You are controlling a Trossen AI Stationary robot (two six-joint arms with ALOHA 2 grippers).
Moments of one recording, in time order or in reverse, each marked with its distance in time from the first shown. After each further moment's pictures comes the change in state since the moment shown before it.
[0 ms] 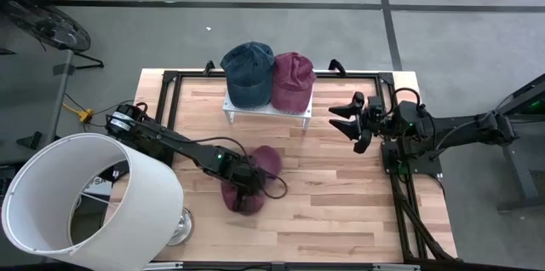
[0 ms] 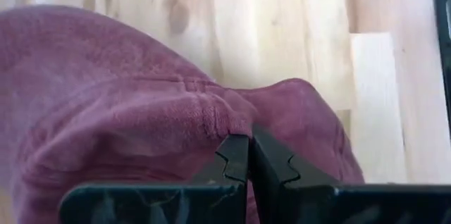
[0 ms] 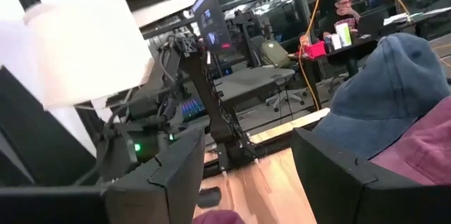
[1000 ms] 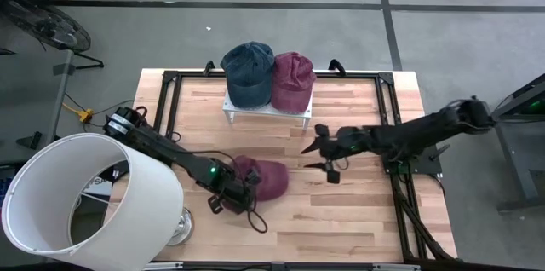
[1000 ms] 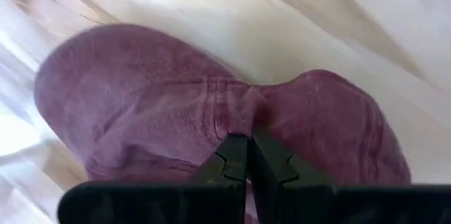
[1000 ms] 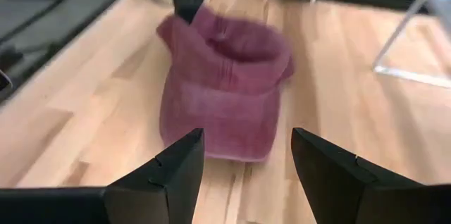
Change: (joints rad) left arm -0.116 0.000 0.000 -0.130 -0.111 0.822; right arm 0.110 0.523 0.043 -0.107 -0.182 -0.396
